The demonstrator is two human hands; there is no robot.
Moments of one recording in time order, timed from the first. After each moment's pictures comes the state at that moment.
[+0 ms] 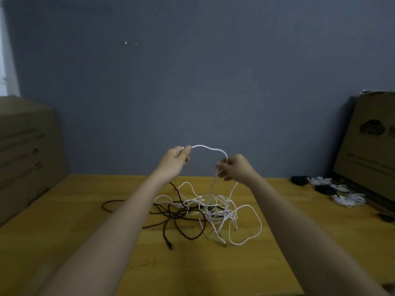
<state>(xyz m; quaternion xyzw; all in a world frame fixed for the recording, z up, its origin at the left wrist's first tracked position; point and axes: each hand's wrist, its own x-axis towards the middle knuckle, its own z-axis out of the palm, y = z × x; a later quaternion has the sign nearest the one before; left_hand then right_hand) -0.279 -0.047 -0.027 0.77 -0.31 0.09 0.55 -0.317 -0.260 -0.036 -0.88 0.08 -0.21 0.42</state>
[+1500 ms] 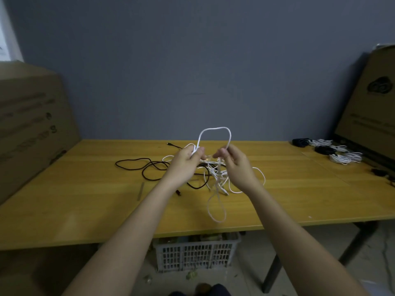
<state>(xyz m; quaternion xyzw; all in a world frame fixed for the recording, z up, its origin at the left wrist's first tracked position) -0.379 -0.031 -0.108 0.77 -0.30 0.02 0.56 -0.428 -0.190 -0.123 -0.84 -0.02 -0.32 0.45</state>
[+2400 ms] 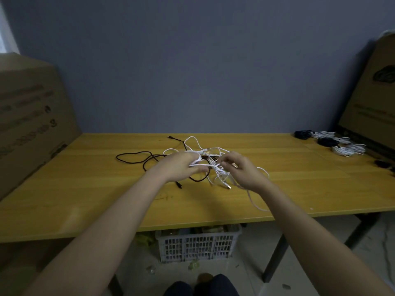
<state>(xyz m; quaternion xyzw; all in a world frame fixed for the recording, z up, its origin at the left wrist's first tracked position) -0.337 -0.016 -0.130 0.88 -0.44 0.07 0.16 -0.435 -0.213 -0.143 -0.90 -0.05 -0.18 0.40</state>
